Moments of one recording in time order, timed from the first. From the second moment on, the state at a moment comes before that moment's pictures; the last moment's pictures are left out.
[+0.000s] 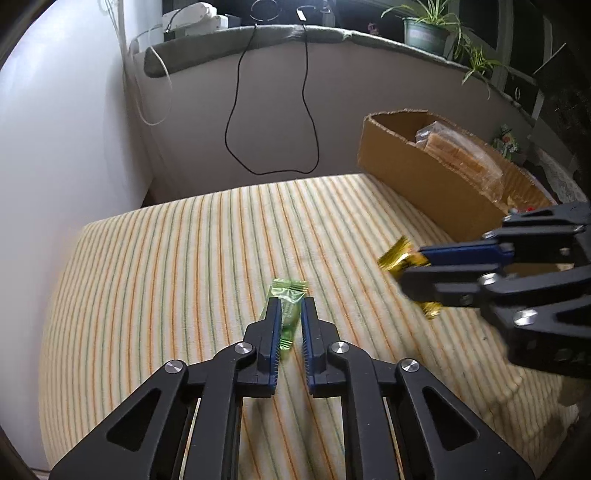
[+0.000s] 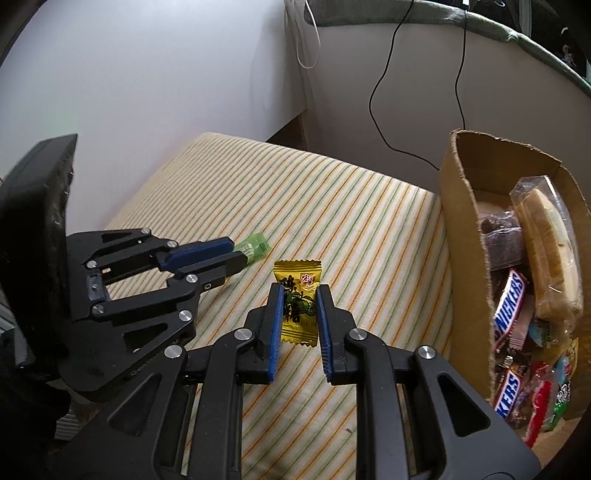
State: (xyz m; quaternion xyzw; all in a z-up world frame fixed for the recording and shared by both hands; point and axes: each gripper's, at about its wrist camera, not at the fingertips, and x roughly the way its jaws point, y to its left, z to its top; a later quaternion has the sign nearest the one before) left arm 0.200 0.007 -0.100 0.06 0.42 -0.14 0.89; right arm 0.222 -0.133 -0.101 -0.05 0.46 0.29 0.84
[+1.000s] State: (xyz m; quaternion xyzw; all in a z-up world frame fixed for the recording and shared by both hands) left arm 0.203 -0.004 -0.093 0.06 0.42 -0.14 0.89; right arm 0.205 -0.168 -0.074 -0.03 0.44 0.29 0.85
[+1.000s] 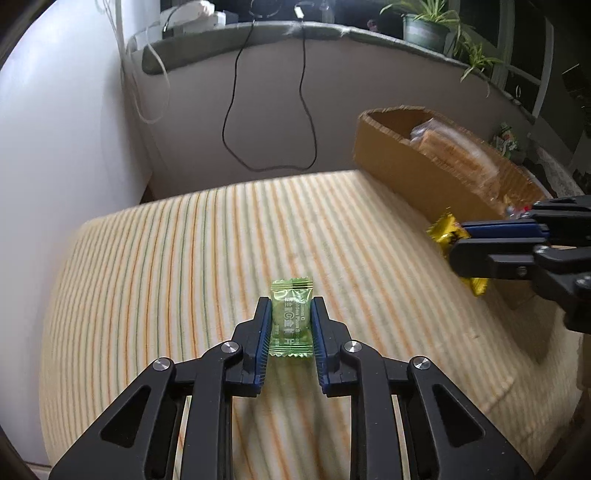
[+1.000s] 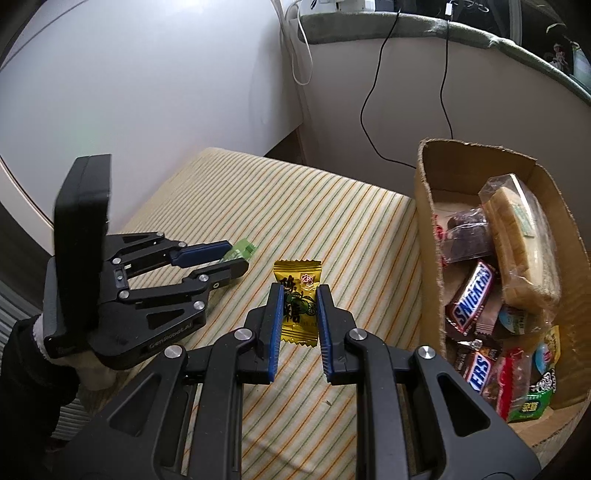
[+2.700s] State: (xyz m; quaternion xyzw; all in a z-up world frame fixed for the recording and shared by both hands) left arm 0.181 -0.193 -0.030 0.08 0.35 -0.26 0.90; right arm 0.201 -0.369 -0.055 0.04 0.40 0.17 0.90
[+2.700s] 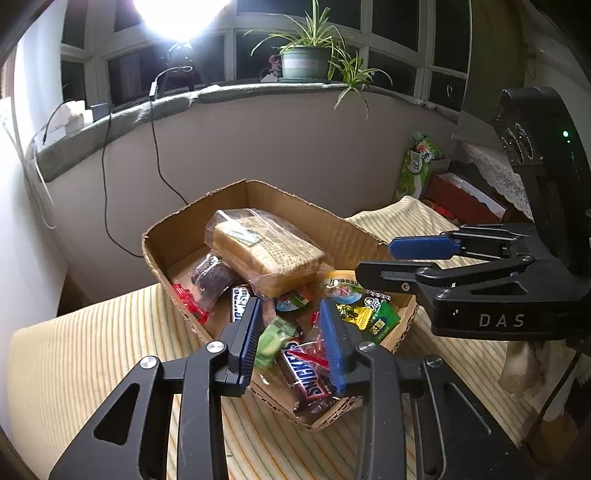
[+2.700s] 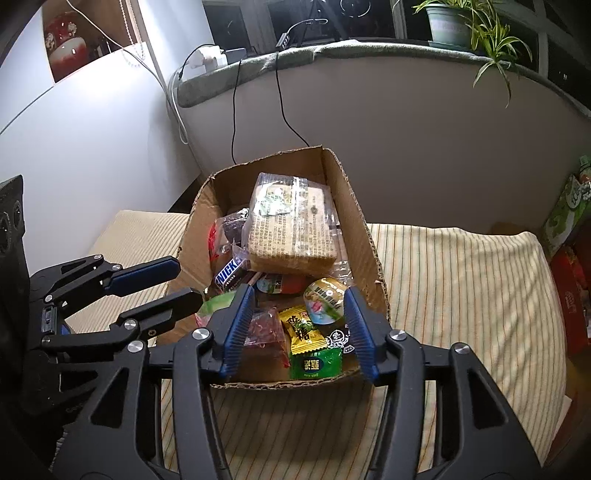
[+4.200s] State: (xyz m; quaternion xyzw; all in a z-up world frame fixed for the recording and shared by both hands) left arm 0.066 -0.121 -0.011 0.03 0.32 -0.14 0.94; right arm 0.067 -0.355 -0.042 0.02 0.34 0.13 0.93
